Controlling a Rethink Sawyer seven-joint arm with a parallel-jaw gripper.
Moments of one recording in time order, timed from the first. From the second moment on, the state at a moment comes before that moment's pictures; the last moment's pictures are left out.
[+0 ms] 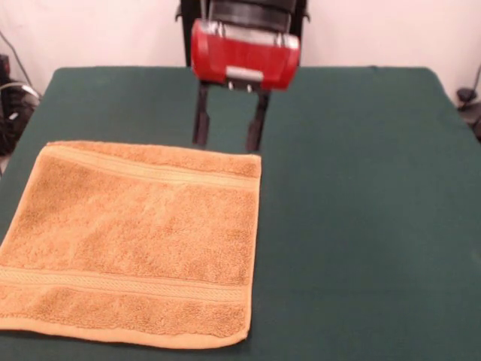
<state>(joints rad) -0.18 -0.68 -0.04 1.61 -0.14 0.17 1.57</state>
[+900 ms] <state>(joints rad) -0.14 -0.81 -0.08 1.83 -0.14 0.17 1.57</state>
